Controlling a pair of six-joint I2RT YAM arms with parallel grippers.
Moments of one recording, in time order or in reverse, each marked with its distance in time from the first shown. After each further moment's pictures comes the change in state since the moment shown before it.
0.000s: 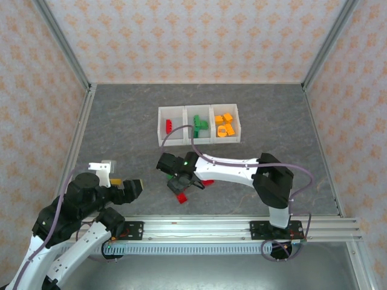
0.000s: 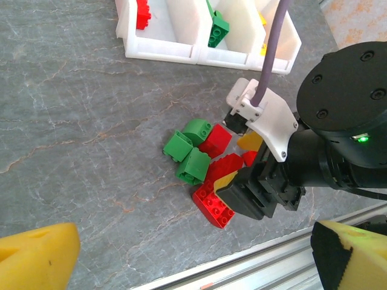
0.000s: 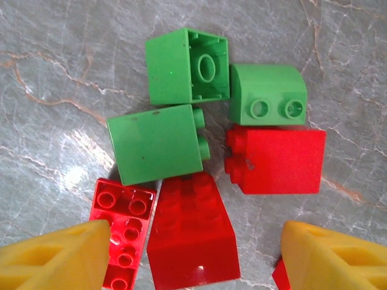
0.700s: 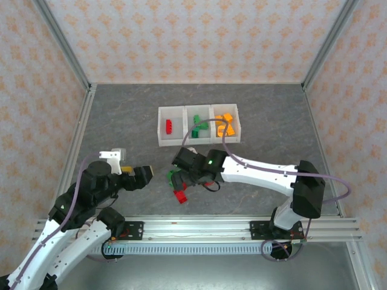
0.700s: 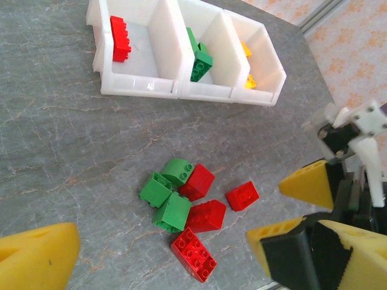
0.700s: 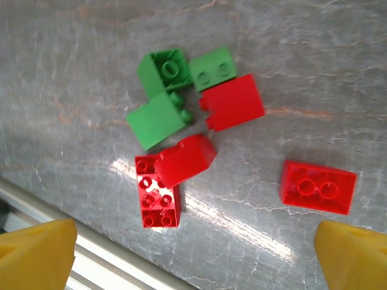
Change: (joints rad) left arm 0.000 0.110 -0.089 0.272 -0.006 -0.026; right arm -0.005 -0.288 -0.128 -0.007 -0.033 0.367
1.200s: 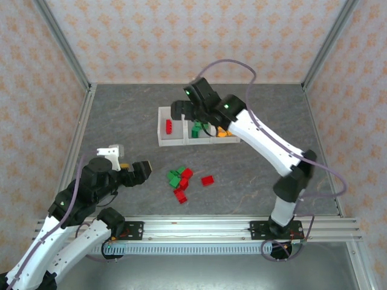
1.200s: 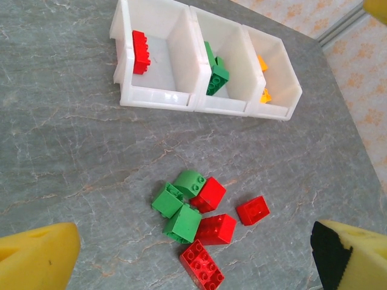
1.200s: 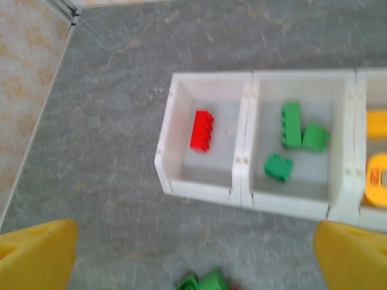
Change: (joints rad) left arm 0.000 0.059 0.041 -0.004 -0.072 -0.015; right arm -0.340 0.132 0.576 -0.072 0.053 -0.043
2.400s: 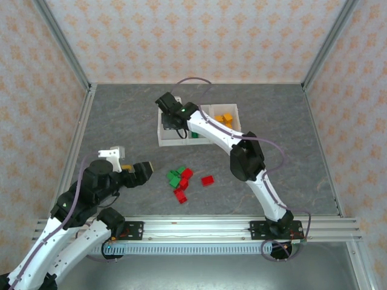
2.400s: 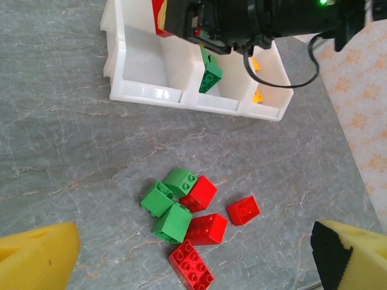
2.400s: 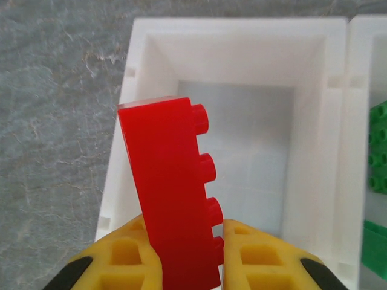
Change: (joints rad) left arm 0.000 -0.035 -0.048 0.035 0.024 -0.051; right arm -0.001 0.620 0.349 0.107 0.016 -0.018
